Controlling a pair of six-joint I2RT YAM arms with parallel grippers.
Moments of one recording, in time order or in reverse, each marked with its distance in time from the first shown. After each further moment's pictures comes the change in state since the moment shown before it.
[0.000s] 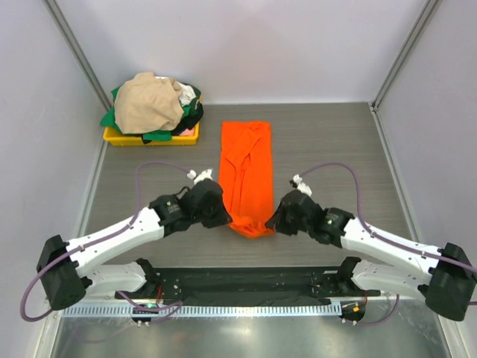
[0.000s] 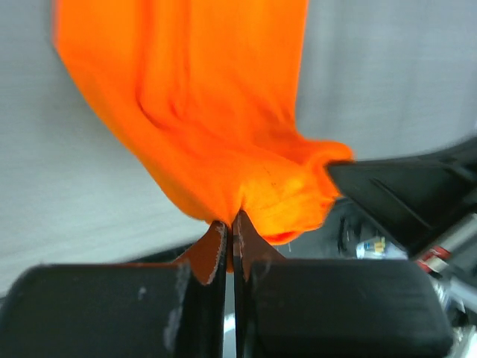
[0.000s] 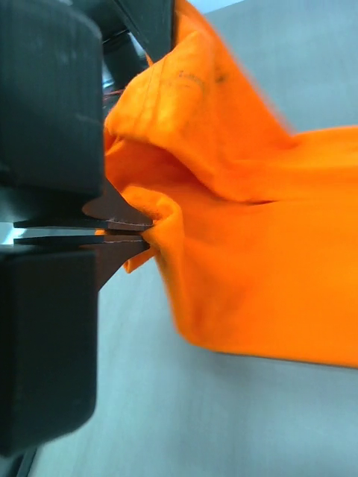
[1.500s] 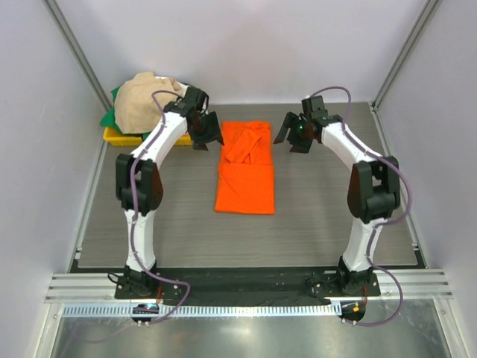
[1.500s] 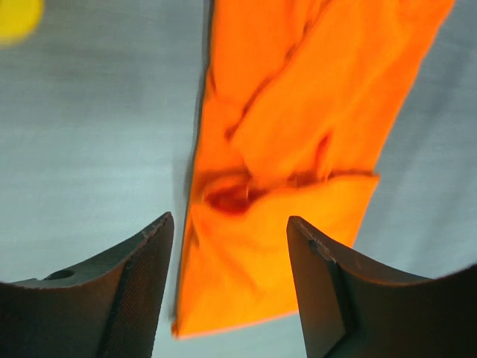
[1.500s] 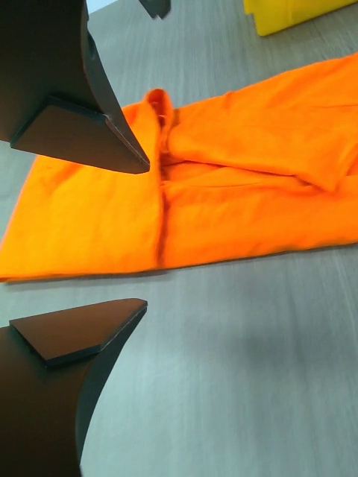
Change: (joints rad) left arm 0.665 1.073 1.202 -0.333 0.309 0.520; right arm -0.728 1.018 1.068 -0.163 -0.342 -0.553
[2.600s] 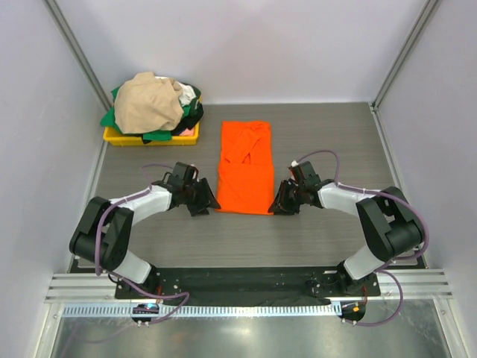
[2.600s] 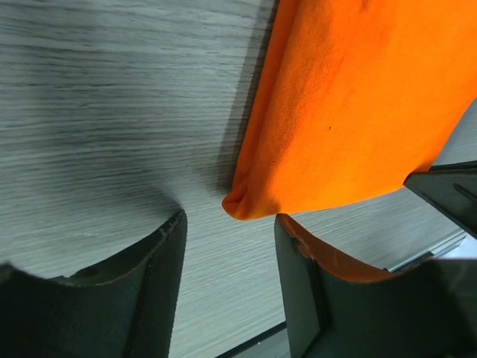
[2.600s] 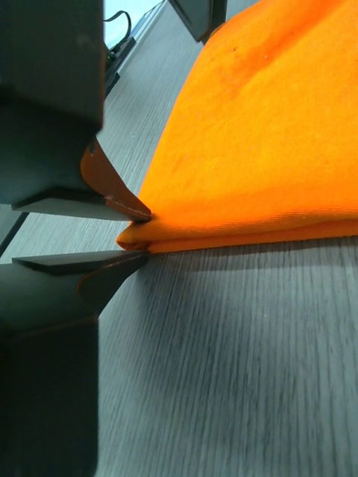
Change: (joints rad) left arm -0.080 -0.674 -1.306 0.673 0.117 -0.223; right arm 0.193 -0.416 -0.922 0.399 -0.137 0.163
